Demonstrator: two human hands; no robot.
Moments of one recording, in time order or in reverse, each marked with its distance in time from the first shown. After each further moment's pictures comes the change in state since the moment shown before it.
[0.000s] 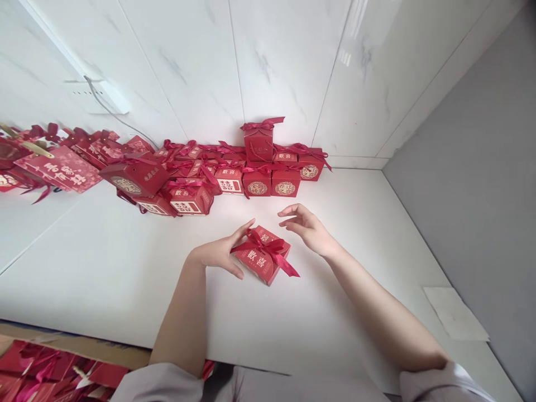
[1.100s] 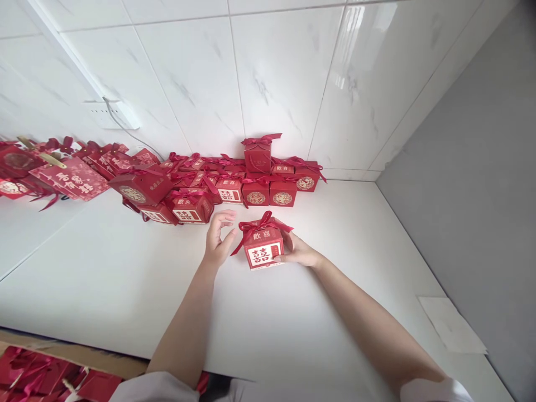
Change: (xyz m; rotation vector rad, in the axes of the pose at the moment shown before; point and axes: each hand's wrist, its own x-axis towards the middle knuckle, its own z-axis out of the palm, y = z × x) left_hand 0.024 -0.005 0.012 0.246 1.027 0.399; right_hand 0.010 0.046 0.005 0.135 -0.377 -0.214
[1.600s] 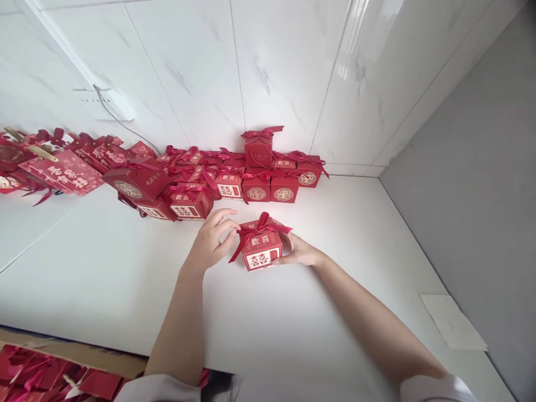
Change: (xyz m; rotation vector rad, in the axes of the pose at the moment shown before) left_hand 0.004 0.032 -0.028 0.432 -0.311 0.120; right_hand -0.003 0.009 -0.001 -0.135 -0.025 0.065
